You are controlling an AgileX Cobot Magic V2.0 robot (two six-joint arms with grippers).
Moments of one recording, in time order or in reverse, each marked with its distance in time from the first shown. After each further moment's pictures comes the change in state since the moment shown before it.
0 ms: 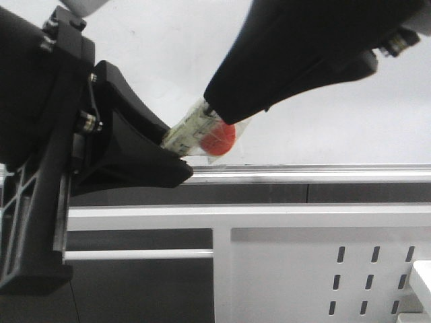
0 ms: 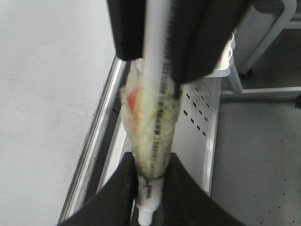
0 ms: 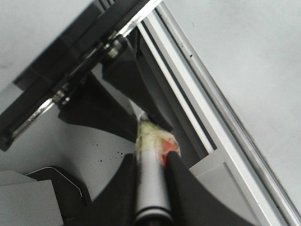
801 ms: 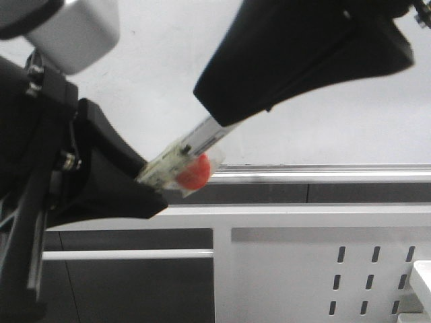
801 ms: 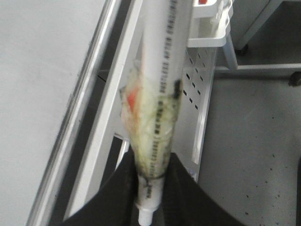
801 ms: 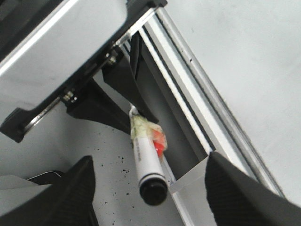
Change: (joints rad) left arm 0.000 0.000 0.031 -0.032 0.059 -0.002; right arm 0.000 -0.045 0.000 0.002 0.022 0.005
